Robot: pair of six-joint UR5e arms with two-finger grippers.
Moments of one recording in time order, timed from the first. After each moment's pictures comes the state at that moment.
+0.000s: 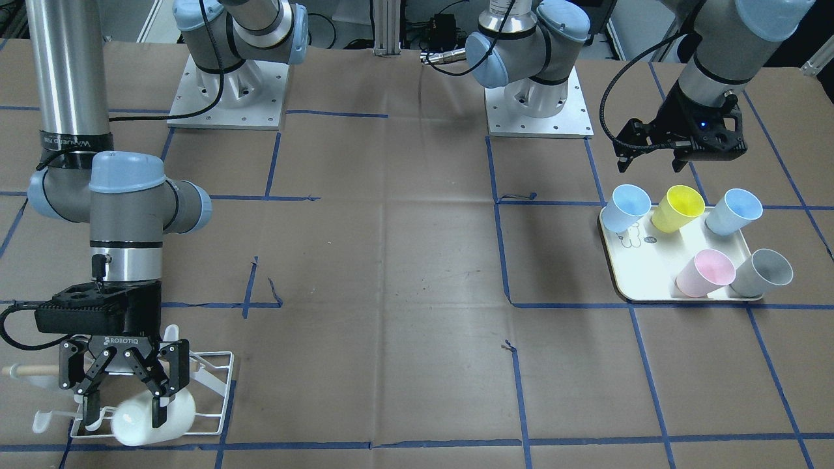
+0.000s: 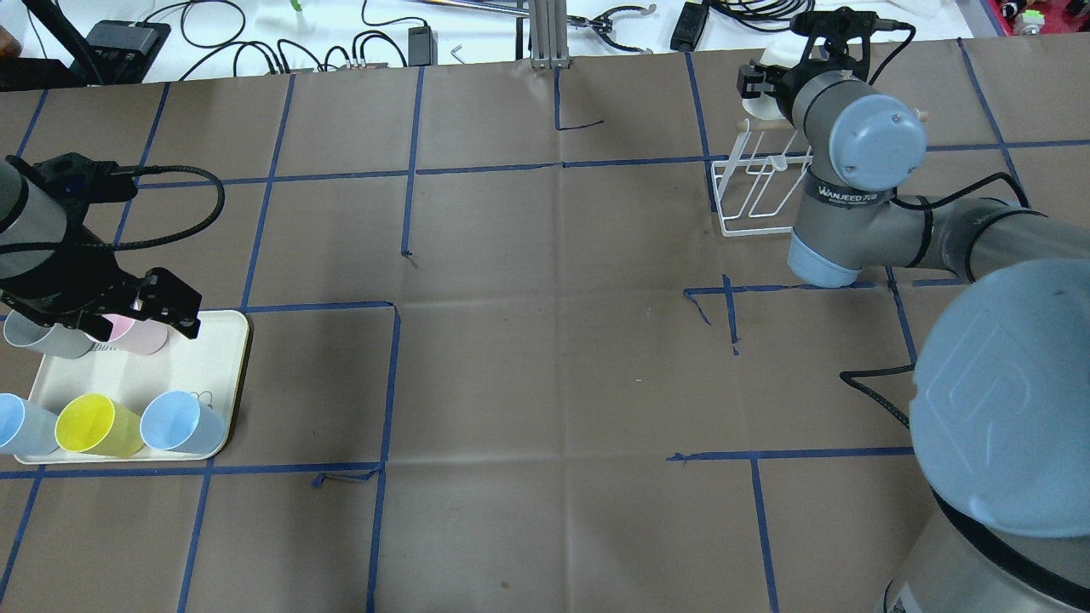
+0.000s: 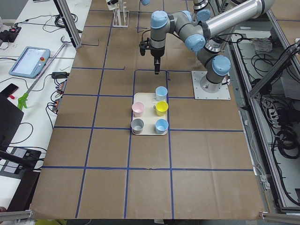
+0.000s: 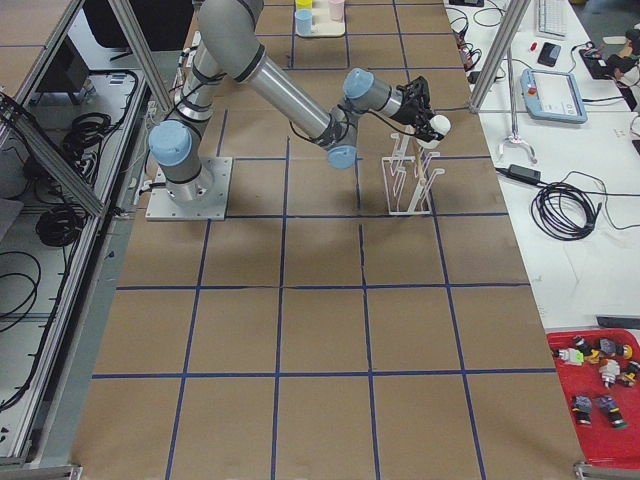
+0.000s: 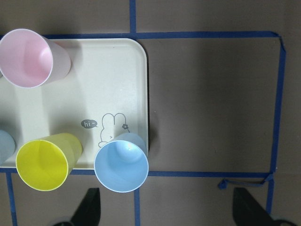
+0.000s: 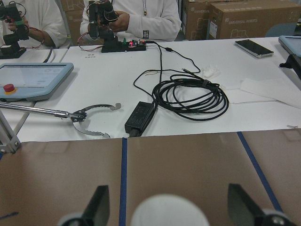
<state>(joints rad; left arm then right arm) -1.11 -1.34 -2.05 -1.31 1.62 0.47 1.46 -1.03 1.84 -3.42 -1.49 -0.01</state>
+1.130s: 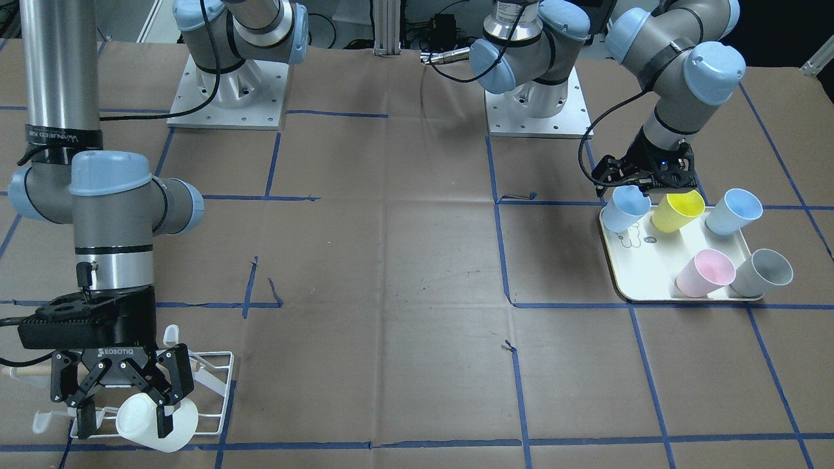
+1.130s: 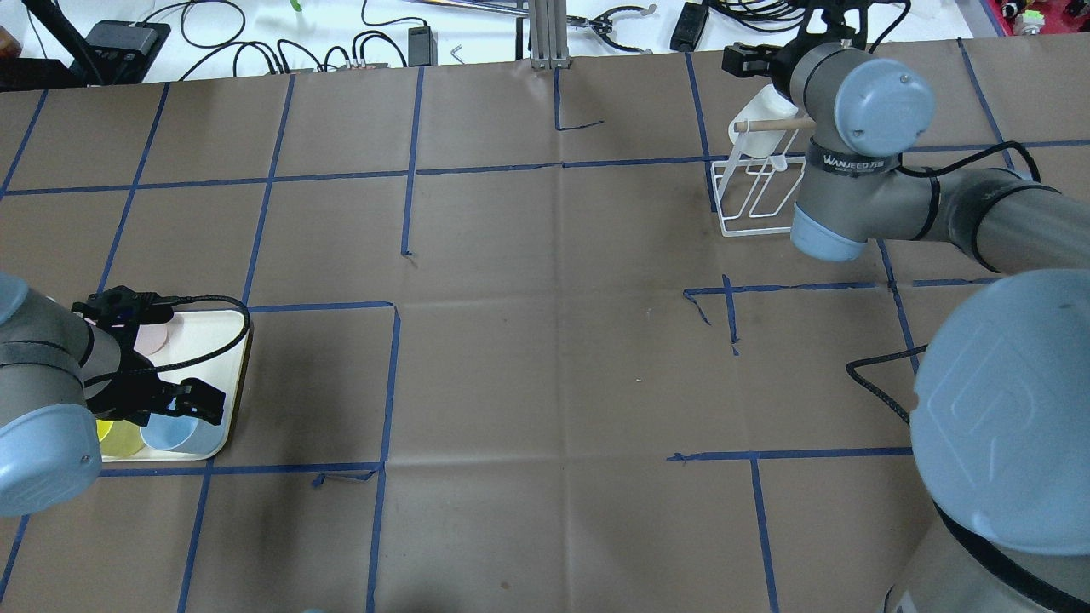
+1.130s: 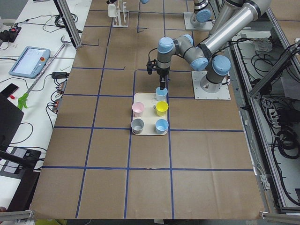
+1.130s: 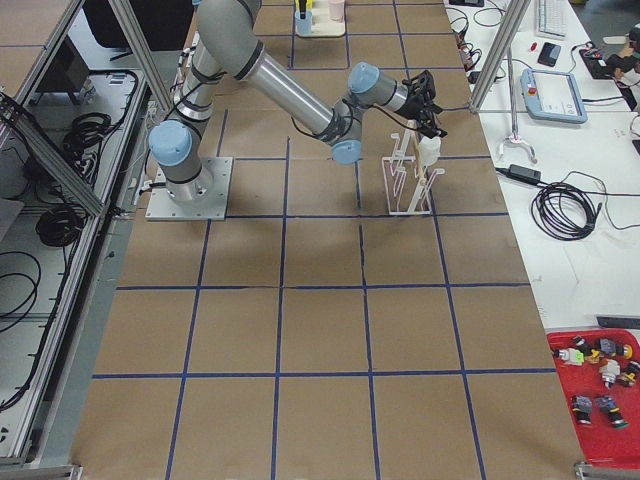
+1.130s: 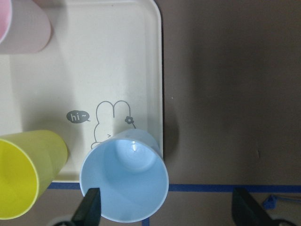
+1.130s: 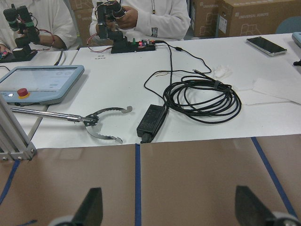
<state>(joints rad) -1.00 -1.43 -2.34 -0.96 1.62 0.56 1.47 -1.05 1.73 -3.27 -1.42 0.01</state>
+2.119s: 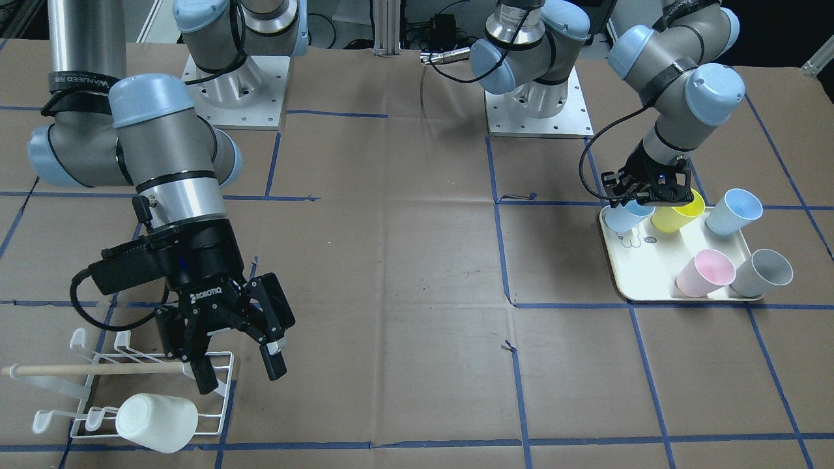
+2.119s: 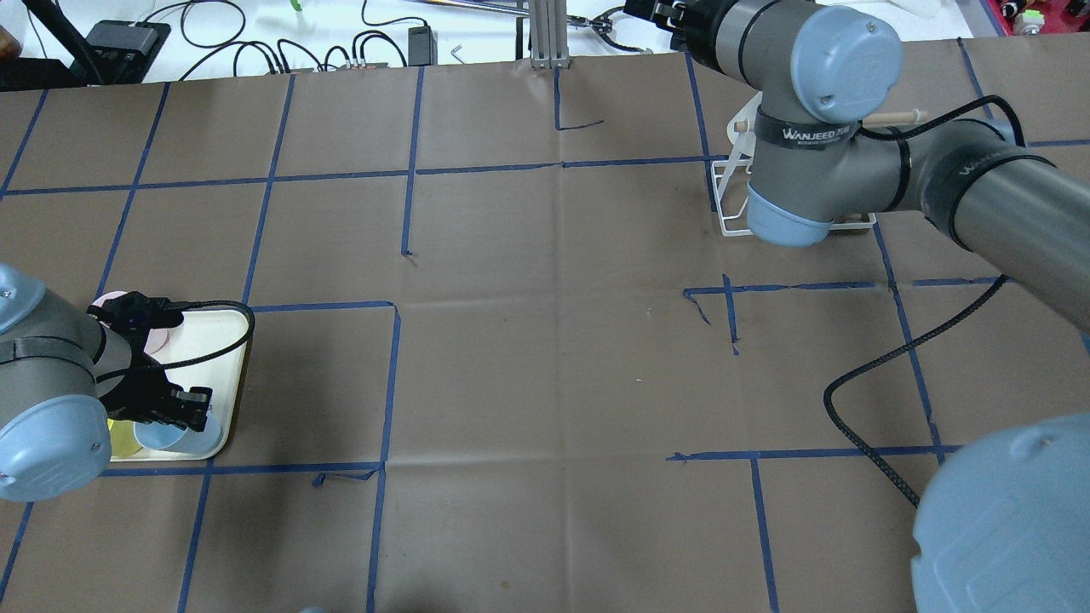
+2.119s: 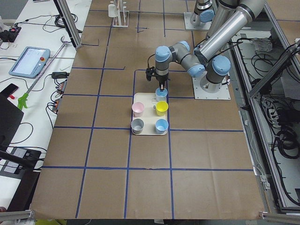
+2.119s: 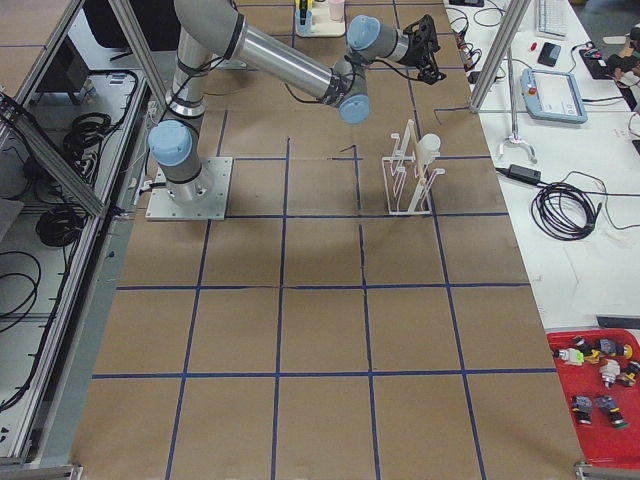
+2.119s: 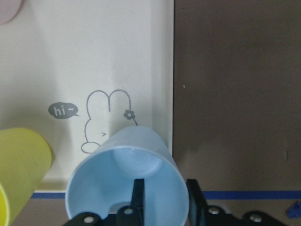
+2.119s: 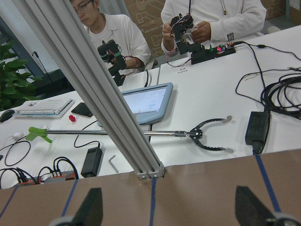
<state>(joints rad) -1.00 -1.48 -2.34 -0.94 1.62 0.58 1.62 -1.19 1.75 -3.20 -1.29 0.50</state>
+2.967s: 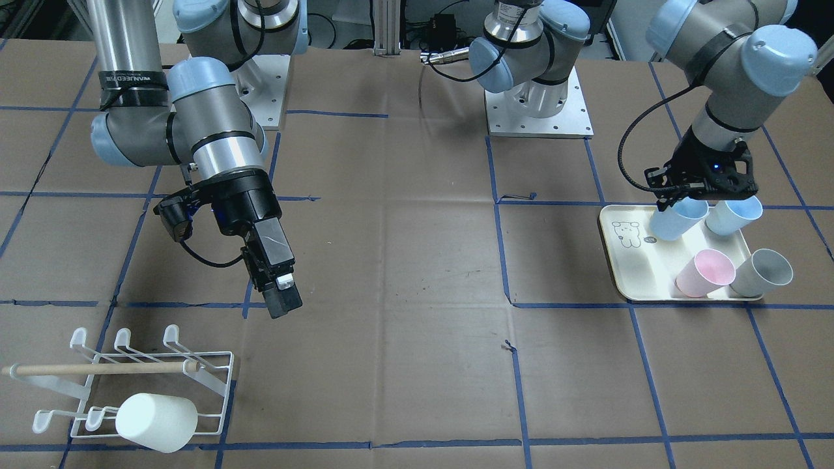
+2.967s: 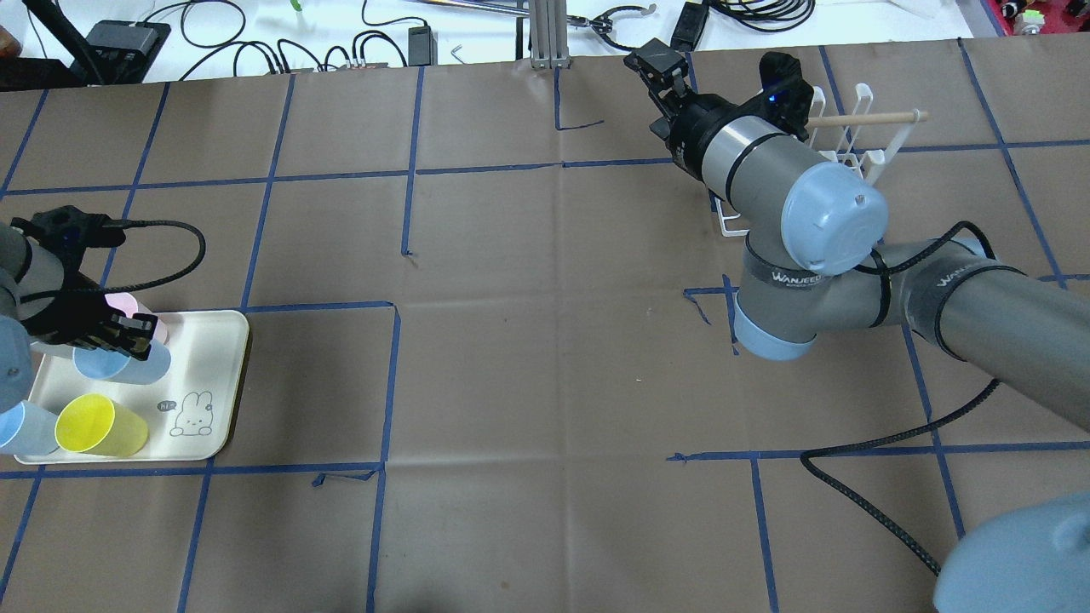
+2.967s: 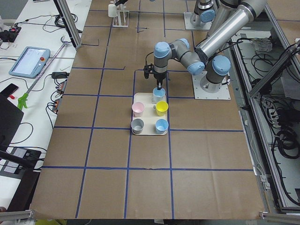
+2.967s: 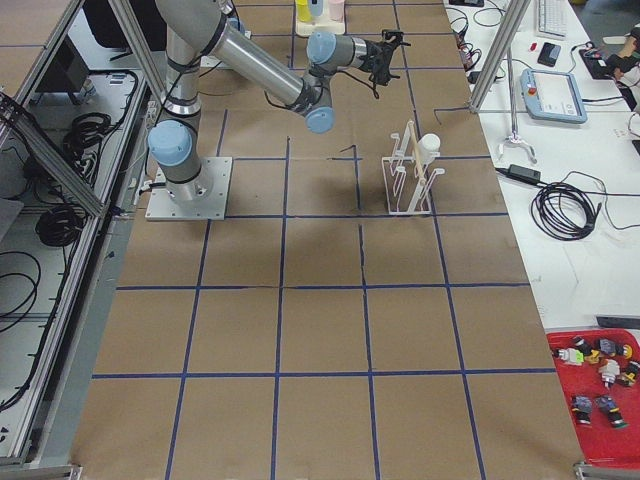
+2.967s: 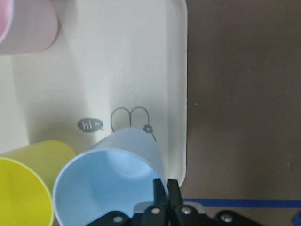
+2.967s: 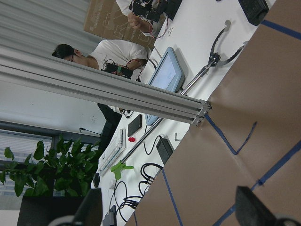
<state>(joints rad) -1.04 -1.48 -2.03 -1.14 1.62 0.58 1.64 -1.23 2.05 -3.57 -1.23 1.24</state>
